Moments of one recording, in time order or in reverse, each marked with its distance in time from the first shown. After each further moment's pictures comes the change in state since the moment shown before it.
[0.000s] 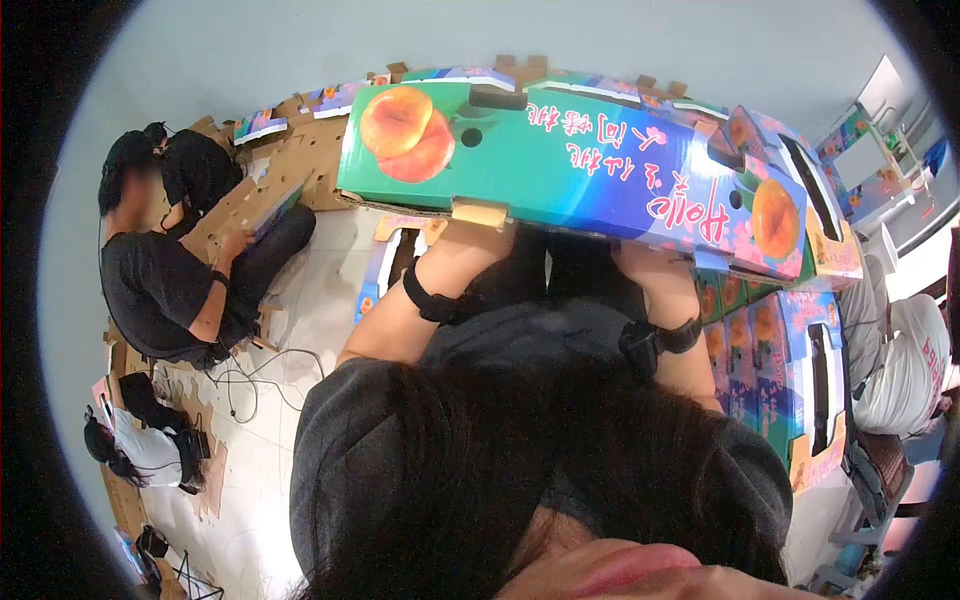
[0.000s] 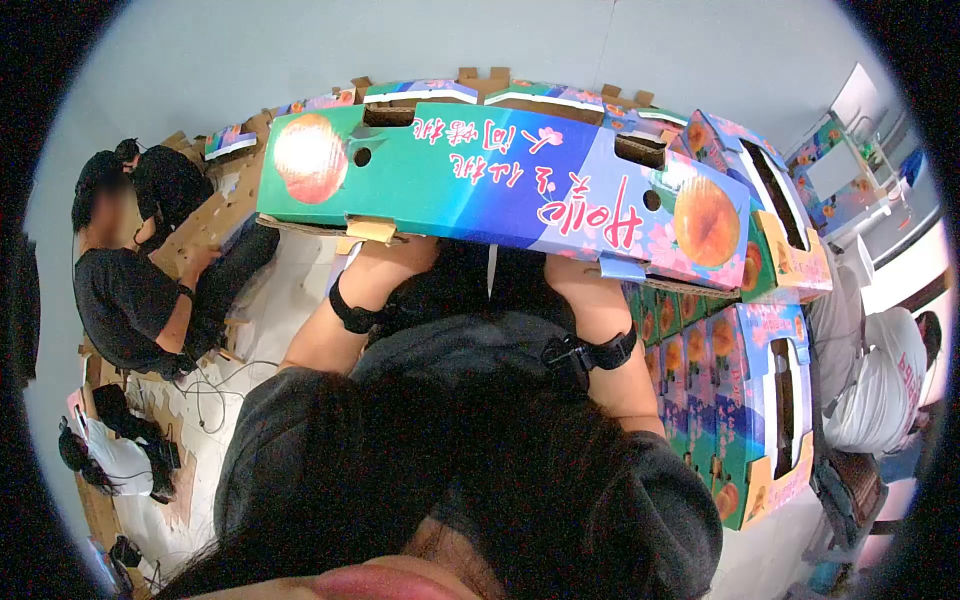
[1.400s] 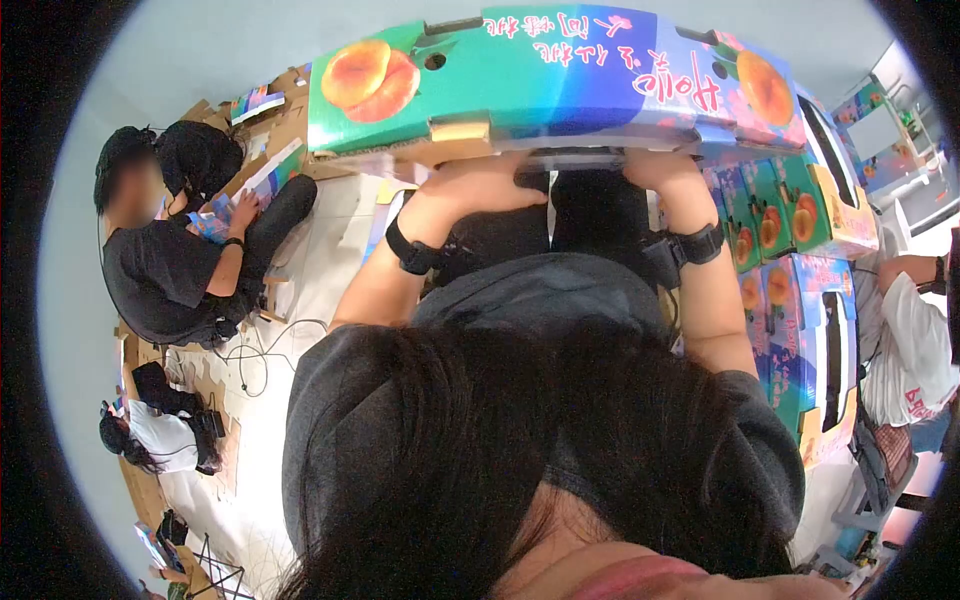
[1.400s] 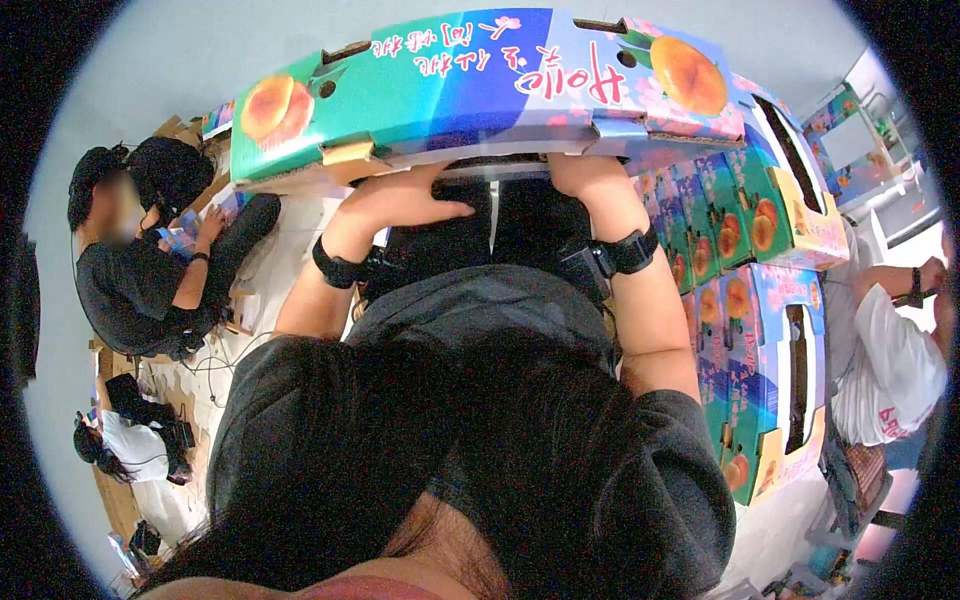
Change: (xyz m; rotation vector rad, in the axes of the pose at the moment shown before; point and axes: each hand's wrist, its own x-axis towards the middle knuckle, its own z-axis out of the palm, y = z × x) left_hand 0.034 0.011 -0.028 -0.421 -0.702 -0.231; right_hand 0.064 0.028 0.003 0.106 -0.334 -0.012
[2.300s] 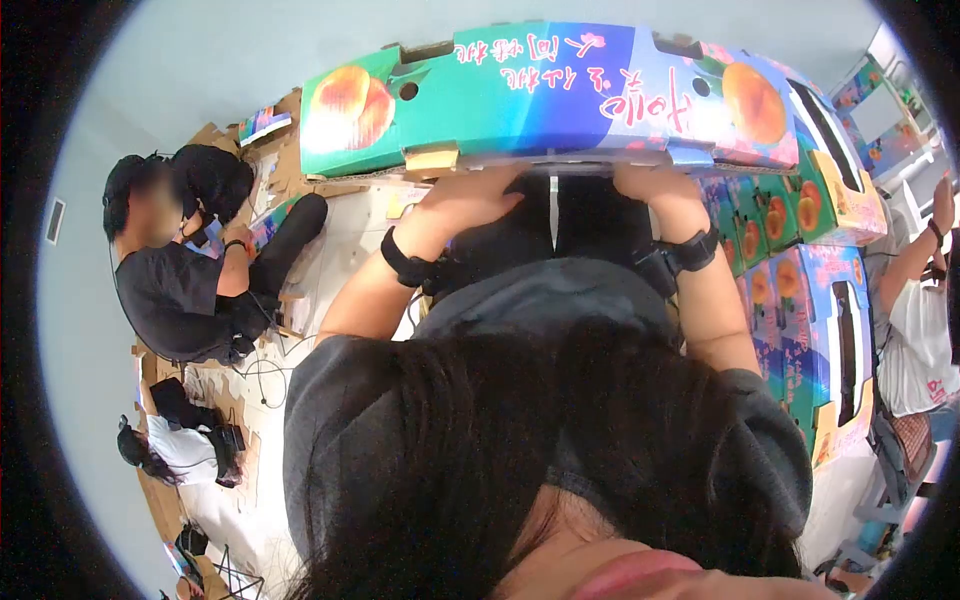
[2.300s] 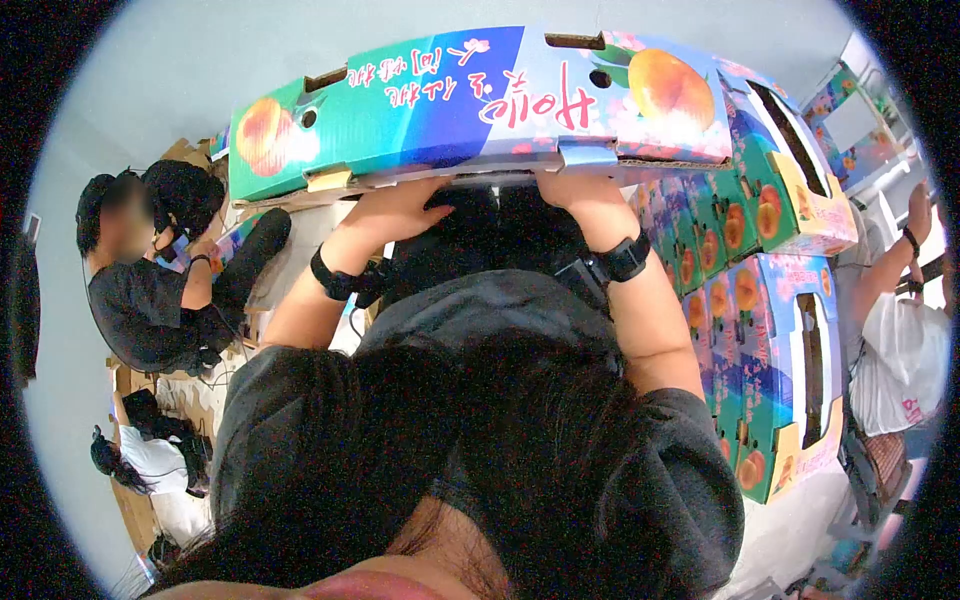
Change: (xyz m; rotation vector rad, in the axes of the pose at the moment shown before) left_hand -0.006 -0.013 0.009 0.149 -0.043 -0.024; right_hand -0.030 -0.021 0.005 0.508 0.445 0.044
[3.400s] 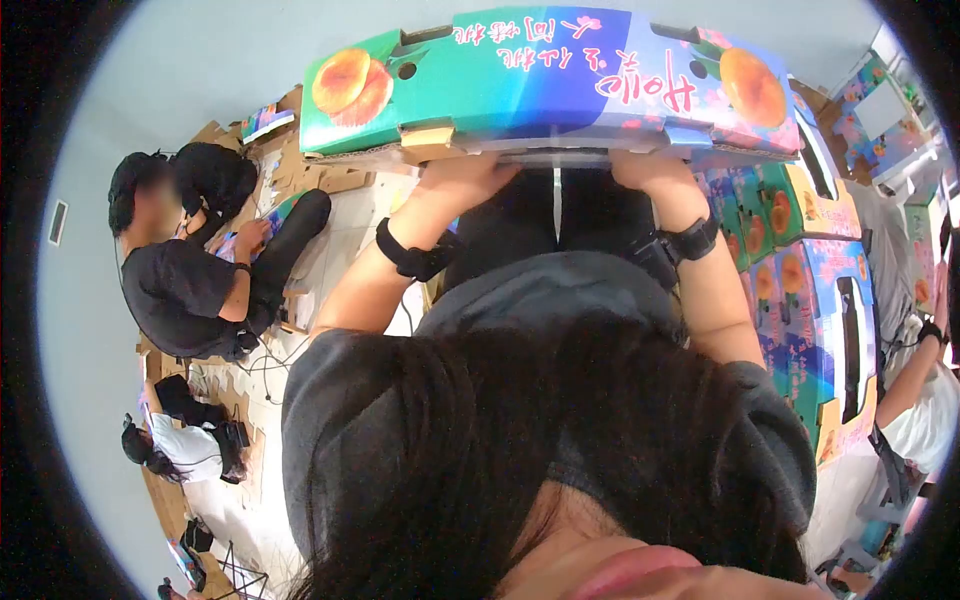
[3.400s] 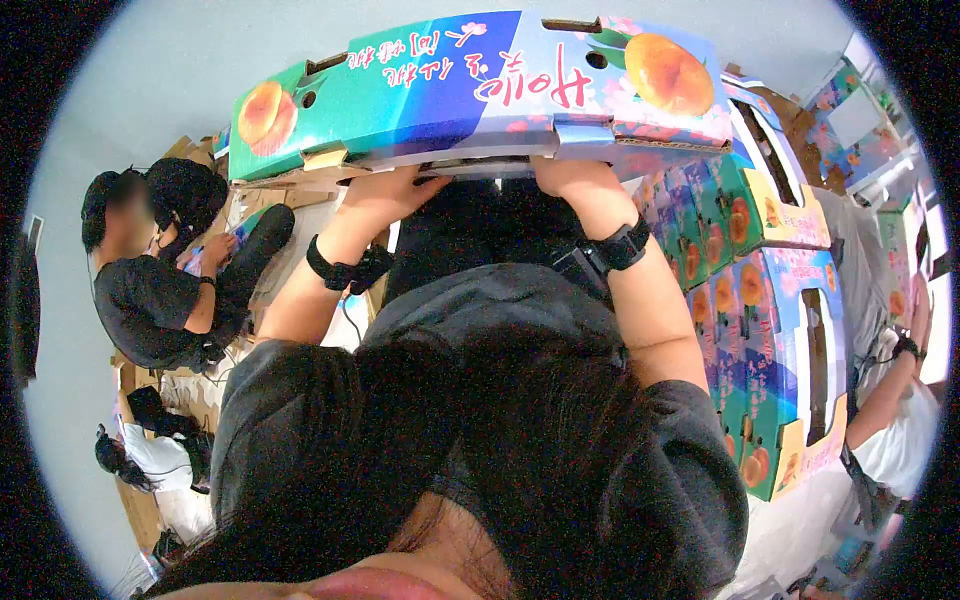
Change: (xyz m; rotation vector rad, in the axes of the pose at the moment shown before) left_hand 0.003 -0.007 -0.004 0.177 0.280 -0.051; right_hand 0.015 -0.019 -0.009 -0.188 -0.352 0.126
